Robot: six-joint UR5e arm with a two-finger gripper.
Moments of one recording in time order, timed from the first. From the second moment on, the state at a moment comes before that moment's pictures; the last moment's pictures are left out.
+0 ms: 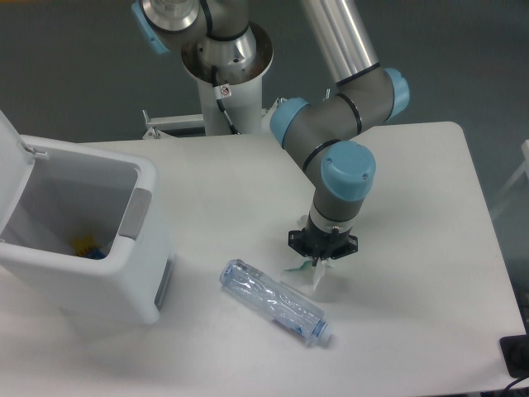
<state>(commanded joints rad) 2.53 -2.00 -1.69 -0.93 1.47 0.64</state>
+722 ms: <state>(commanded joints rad) 2.50 -1.77 -1.68 -0.94 1.15 0.61</state>
